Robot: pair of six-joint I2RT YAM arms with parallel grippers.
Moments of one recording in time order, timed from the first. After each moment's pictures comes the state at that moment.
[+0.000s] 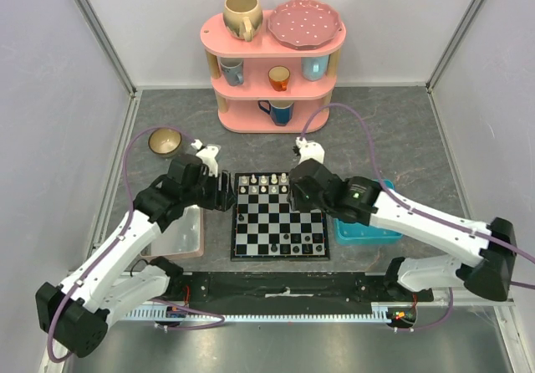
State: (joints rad) left arm -0.48 0.91 0.77 -0.62 0.14 -0.26; right arm 1.04 1.30 1.11 -0.64 0.33 0.69
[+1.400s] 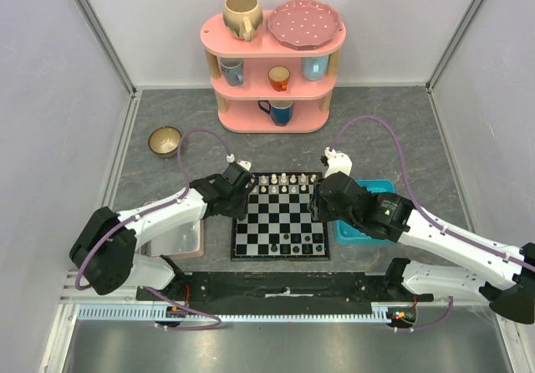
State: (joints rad) left arm -0.74 1.35 0.77 -0.51 -0.17 -0.47; right arm 1.02 1.02 0.93 -0.68 0.36 0.73
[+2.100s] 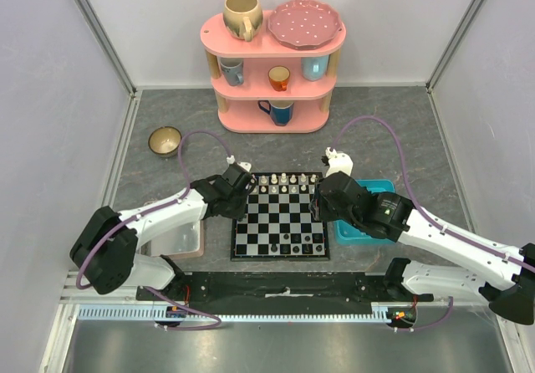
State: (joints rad) left arm -0.74 1.36 0.76 -0.49 -0.15 -0.48; right arm 1.00 1.02 0.92 -0.69 0.36 0.72
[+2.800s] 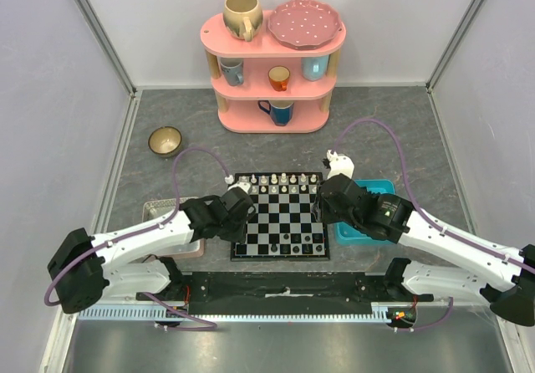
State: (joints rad) left arm -0.93 1.14 0.68 -0.64 -0.13 -0.67; right arm 1.00 1.01 0.89 -0.69 0.36 0.72
